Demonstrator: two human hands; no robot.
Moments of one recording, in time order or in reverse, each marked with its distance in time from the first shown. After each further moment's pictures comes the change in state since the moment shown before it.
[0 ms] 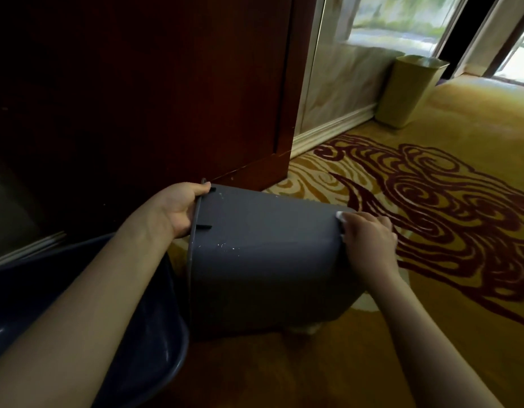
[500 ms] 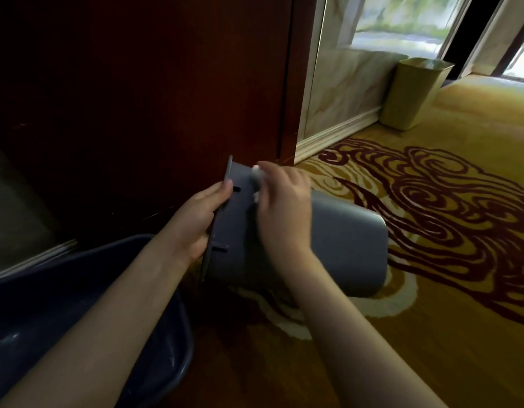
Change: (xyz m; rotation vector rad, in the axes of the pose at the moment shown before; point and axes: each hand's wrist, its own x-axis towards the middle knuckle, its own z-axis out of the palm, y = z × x) left_hand -0.020 -0.020 0.013 -0.023 -0.284 0.380; right_hand -0.007 -0.130 -0.003 0.543 0.304 -0.273
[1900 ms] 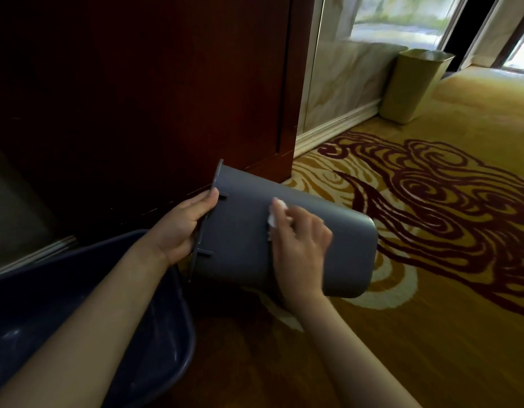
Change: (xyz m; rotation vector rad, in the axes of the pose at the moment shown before) left_hand -0.001 -0.015 -0.031 -0.033 -0.091 -0.045; right_hand -0.063 0.067 0.011 -0.421 -0.010 -0.181
